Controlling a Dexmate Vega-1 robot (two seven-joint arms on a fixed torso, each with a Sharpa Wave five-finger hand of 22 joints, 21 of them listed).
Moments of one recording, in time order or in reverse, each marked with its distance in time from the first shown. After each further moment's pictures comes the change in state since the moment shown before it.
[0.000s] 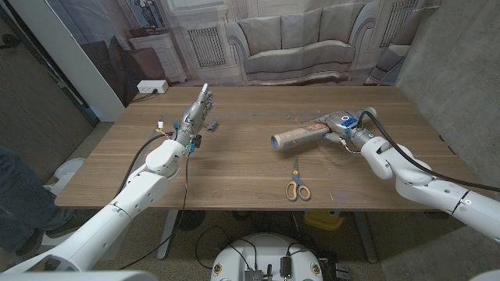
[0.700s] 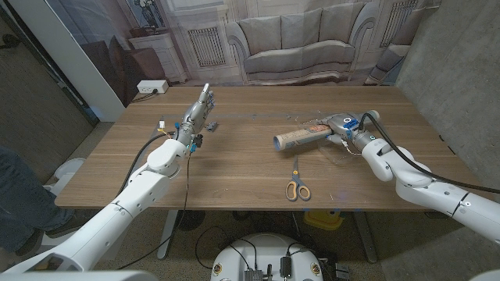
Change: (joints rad) left arm -0.010 -0.006 0.007 0.011 0.002 -0.002 -0.004; left_hand 0.000 0.000 -0.004 -0.001 0.000 0.005 -0.005 0.000 0.000 0.000 -0.015 0.000 0.000 -0.005 -0.005 0.000 0.000 -0.004 0.004 0.000 0.000; right arm -0.003 0.000 -0.011 0.010 0.000 -0.031 -0.002; right_hand -0.011 -0.013 -0.012 -0.004 0.005 -0.023 -0.016 0.000 0.000 -0.043 -0.007 -0.008 0.000 -0.048 0.002 -0.008 -0.002 -0.016 -0.020 -0.010 -0.005
